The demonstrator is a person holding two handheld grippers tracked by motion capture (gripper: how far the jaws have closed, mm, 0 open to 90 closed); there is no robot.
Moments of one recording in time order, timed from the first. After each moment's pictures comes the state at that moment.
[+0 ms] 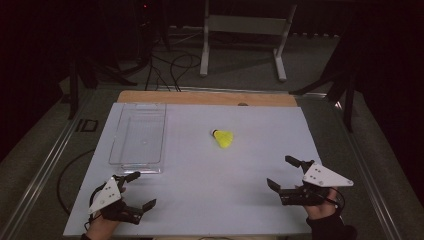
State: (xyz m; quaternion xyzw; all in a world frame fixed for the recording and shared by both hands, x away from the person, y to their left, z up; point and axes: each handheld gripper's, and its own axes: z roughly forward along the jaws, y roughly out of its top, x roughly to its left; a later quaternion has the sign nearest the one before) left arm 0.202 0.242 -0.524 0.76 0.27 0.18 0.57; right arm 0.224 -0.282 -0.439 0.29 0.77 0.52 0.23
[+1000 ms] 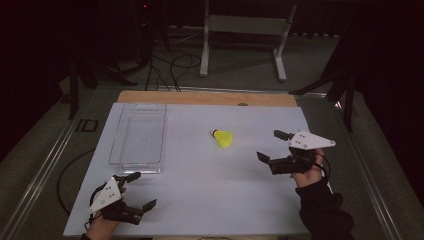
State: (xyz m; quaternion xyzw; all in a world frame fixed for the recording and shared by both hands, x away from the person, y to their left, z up) left arm 0.202 0.242 -0.524 0.76 0.27 0.17 0.57; right arm 0.297 -0.260 -0.417 0.28 0.79 0.50 0.21
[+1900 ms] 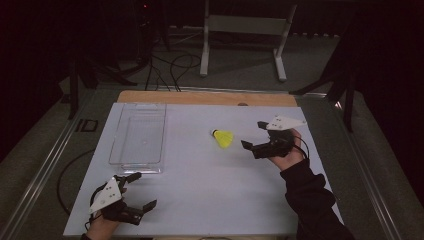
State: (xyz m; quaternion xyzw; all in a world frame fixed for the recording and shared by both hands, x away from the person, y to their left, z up) left arm 0.202 0.241 -0.525 0.76 0.27 0.17 0.57; right arm 0.350 -0.222 -0.431 0.29 0.82 0.47 0.17
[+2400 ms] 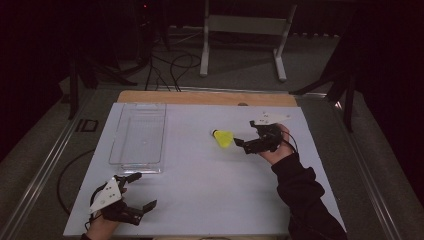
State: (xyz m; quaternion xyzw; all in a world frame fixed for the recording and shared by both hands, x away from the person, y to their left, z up) left arm 0.202 0.242 -0.525 0.76 0.26 0.17 0.57; right arm 0.377 -0.204 -0.453 0.31 0.83 0.44 0.15
